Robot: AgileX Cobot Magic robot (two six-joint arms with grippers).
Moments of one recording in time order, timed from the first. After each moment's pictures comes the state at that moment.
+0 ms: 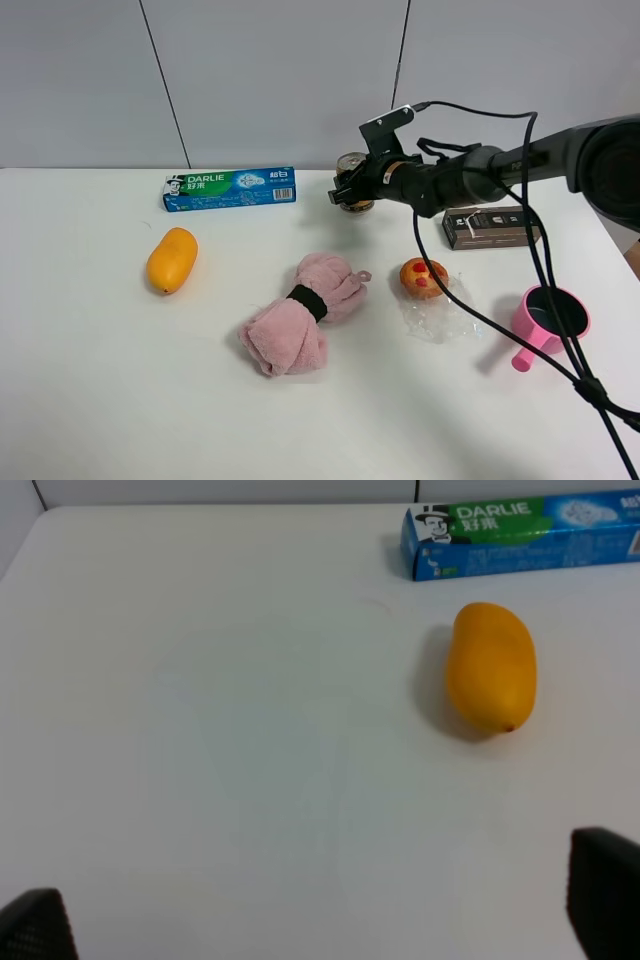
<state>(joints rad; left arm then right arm) 0.15 -0.01 -0.51 -0.04 1.05 0.03 0.39 2.20 -1.35 -0.09 -0.28 -0.10</state>
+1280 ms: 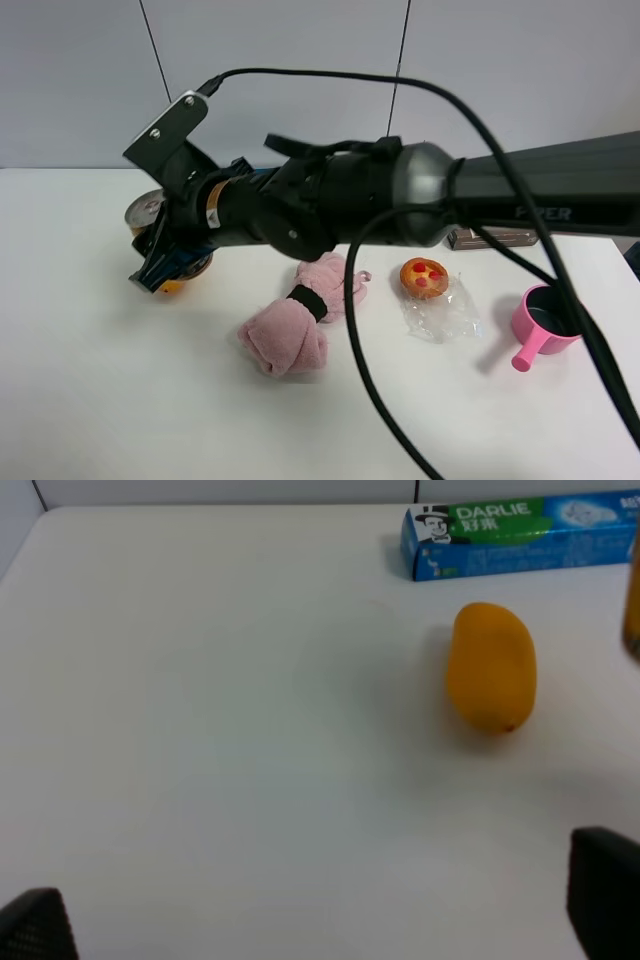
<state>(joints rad) 0.15 -0.01 -0.51 -0.04 1.05 0.03 1.01 1.94 -1.35 -0.09 0.02 -0.11</state>
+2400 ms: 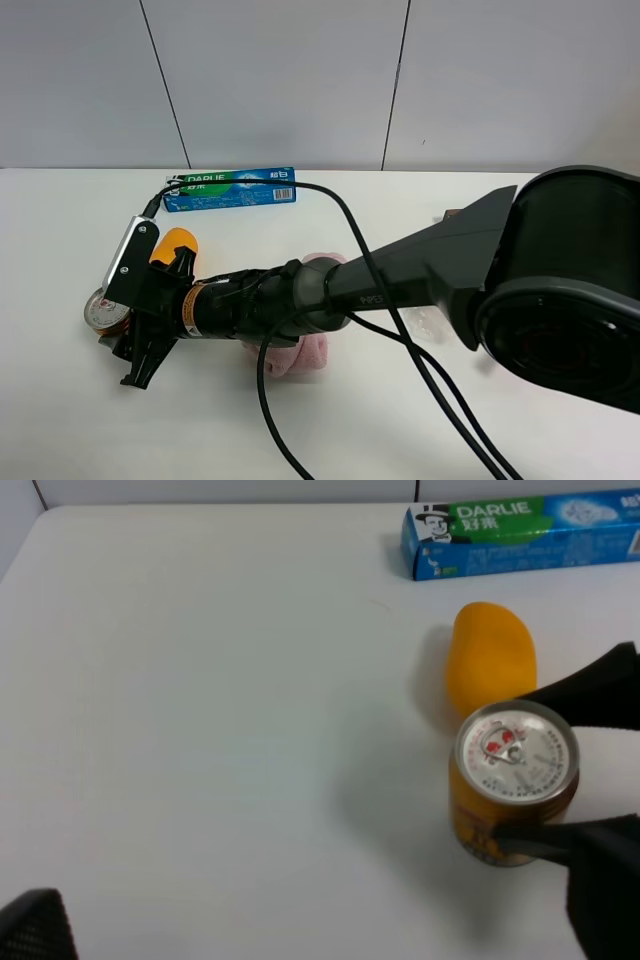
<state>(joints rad) 0.15 -0.01 -0.51 -0.04 1.05 0.03 1.04 2.27 -1.34 -0.51 -0.46 0.09</state>
